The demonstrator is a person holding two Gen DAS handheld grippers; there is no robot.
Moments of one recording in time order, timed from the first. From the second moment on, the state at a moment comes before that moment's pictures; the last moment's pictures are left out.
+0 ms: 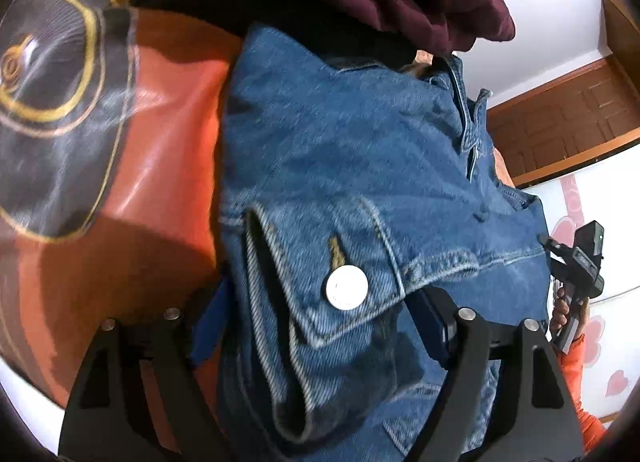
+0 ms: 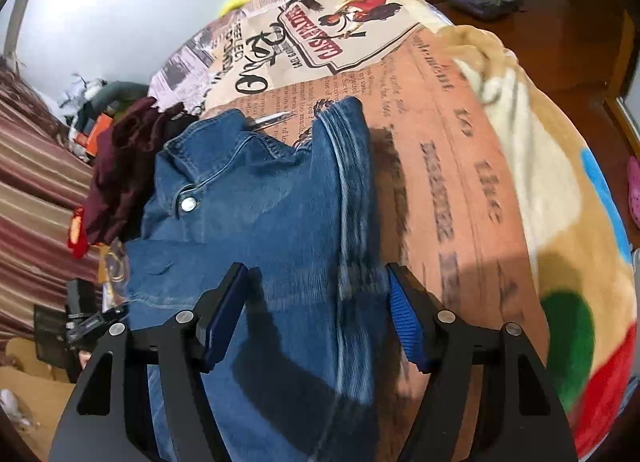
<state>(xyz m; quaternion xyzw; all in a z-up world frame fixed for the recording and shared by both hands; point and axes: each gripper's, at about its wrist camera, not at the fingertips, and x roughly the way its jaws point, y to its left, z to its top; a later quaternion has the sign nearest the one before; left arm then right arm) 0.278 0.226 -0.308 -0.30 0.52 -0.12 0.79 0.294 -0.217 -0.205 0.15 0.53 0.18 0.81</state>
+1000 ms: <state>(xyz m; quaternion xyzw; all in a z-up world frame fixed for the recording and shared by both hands) 0.268 0.163 -0.228 -0.08 0.52 -0.02 0.85 0.259 -0.218 -0.133 0.00 0.46 0.09 0.88</state>
